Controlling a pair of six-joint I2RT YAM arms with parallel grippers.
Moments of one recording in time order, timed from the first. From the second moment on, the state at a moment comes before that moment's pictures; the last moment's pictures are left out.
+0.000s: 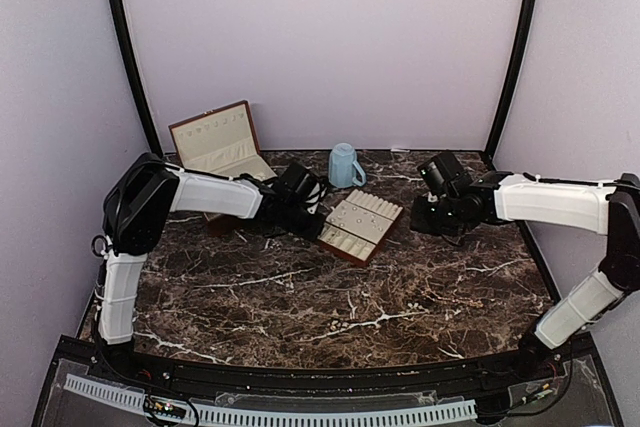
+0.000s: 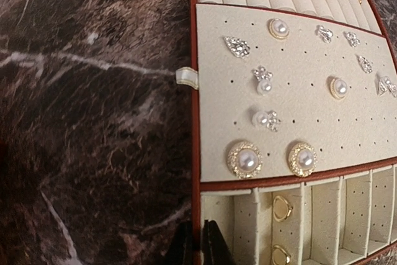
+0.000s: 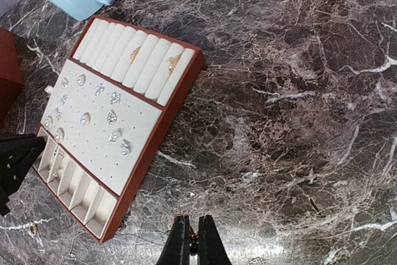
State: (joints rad) left arm -0.76 2.18 1.52 -0.26 -0.02 -0.19; right arm 0.64 1.49 0.98 -0.47 0.22 0.73
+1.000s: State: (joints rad) left arm -0.89 2.12 1.41 -0.25 -0.29 -0.63; right arm 0.71 1.57 1.06 -0.48 0.29 0.71
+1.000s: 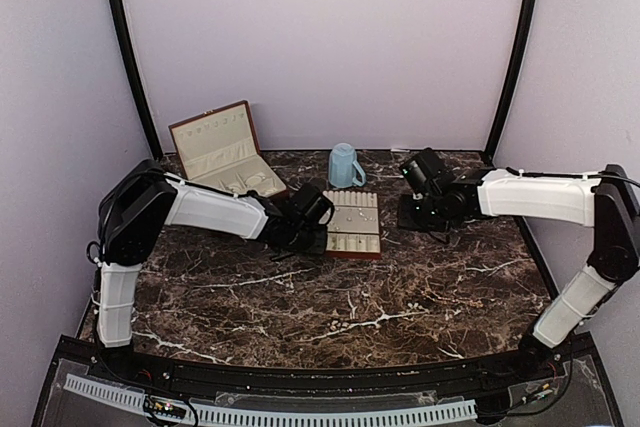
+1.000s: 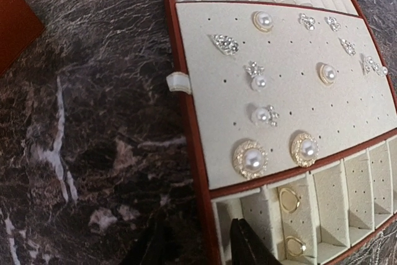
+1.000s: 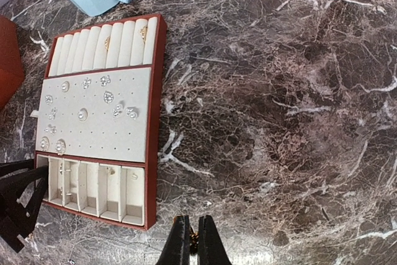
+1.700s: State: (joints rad) left arm -0.74 1.50 1.18 -0.31 -0.16 -0.37; right arm 0.71 1.89 1.47 -0.61 0.39 0.60
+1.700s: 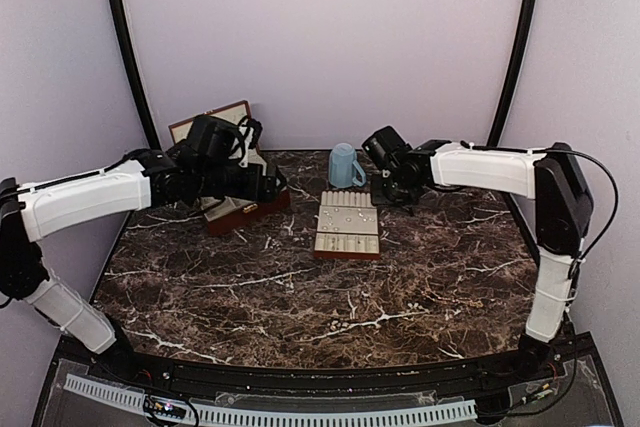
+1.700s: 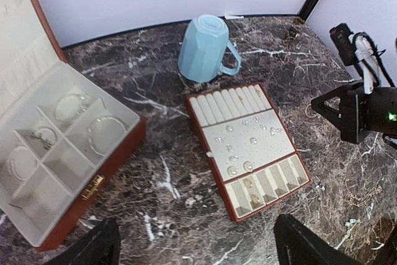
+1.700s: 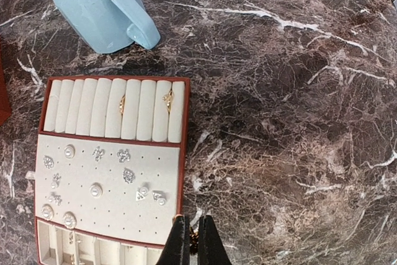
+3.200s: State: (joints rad) left arm -0.41 1.26 1.12 -0.42 0.10 -0.12; right arm 0.71 2.41 2.07 -0.84 0.58 0.63
